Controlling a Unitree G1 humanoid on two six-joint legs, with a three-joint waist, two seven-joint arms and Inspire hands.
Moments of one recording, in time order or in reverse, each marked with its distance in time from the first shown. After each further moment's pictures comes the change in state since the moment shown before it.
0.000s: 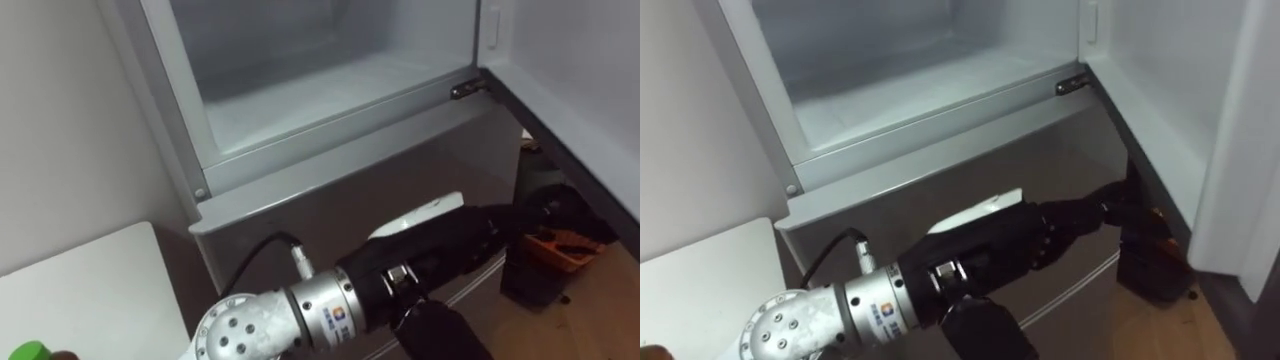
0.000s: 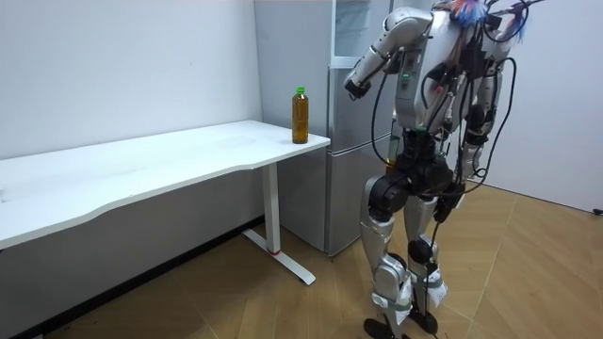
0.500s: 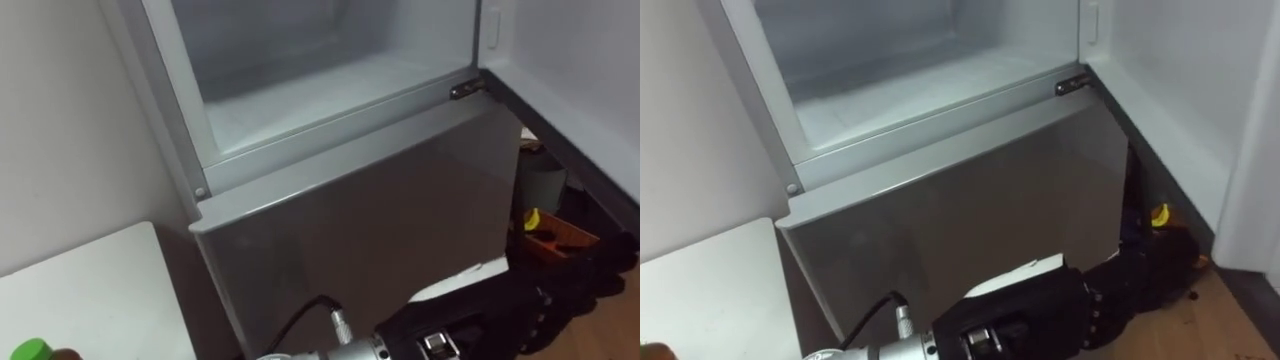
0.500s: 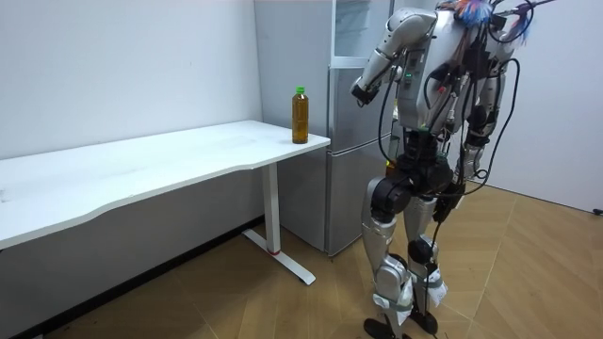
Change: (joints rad) left arm 0.122 -0.066 -0.120 0.005 -0.131 -0.023 -0.013; right arm -0.002 0.003 0.009 -0.003 0.009 0.001 -0.004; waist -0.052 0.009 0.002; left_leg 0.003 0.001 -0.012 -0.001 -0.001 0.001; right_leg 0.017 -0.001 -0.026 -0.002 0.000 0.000
